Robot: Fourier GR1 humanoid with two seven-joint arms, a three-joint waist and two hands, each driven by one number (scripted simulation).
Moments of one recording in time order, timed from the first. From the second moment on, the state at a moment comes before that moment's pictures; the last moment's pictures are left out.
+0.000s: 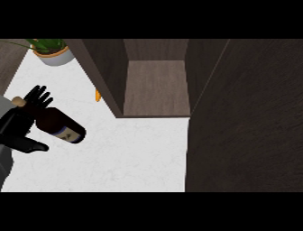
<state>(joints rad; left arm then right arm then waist) -0.42 0.44 0.28 -0.59 0.12 -0.67 -0.48 0.06 -0.07 -0.03 -2.37 -0.27 0.25 0.41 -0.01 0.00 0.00</state>
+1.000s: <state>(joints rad) -0.50 0.39 0.24 -0.29 0.02 -0.58 -0.67 0.07 -0.06 0.00 -2.37 -0.23 0.26 0.39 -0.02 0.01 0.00</state>
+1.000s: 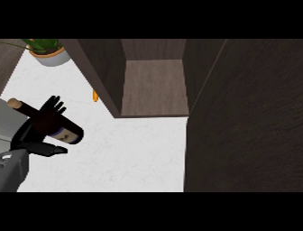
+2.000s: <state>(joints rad) -0.51 0.36 0.23 -0.25 0.03 -0.63 -0.69 0.09 -0.06 -0.01 -2.38 -0.23 0.27 0.38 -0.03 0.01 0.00</state>
